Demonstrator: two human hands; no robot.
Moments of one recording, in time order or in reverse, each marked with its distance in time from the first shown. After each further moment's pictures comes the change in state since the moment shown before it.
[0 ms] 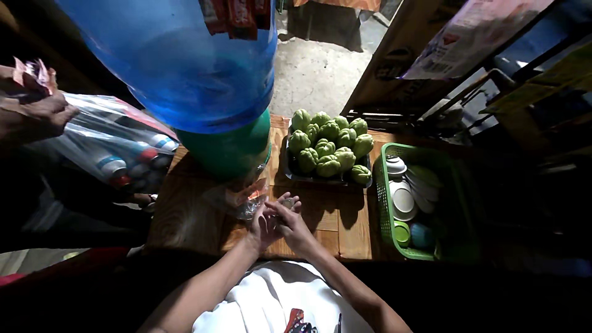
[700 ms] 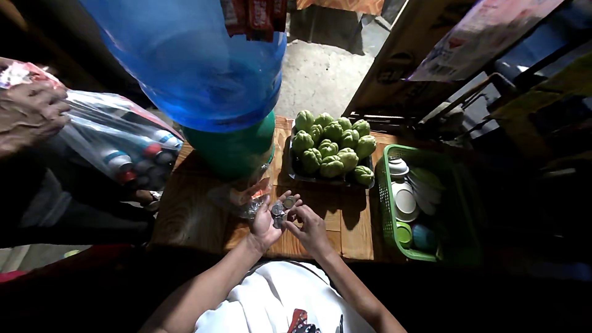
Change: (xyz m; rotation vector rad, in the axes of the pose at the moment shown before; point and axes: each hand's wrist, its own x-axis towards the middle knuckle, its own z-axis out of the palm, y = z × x) left_hand -0.003 0.002 0.009 -0.078 0.098 0.054; right_hand -0.016 0.029 -0.008 -0.455 0.274 -0.048
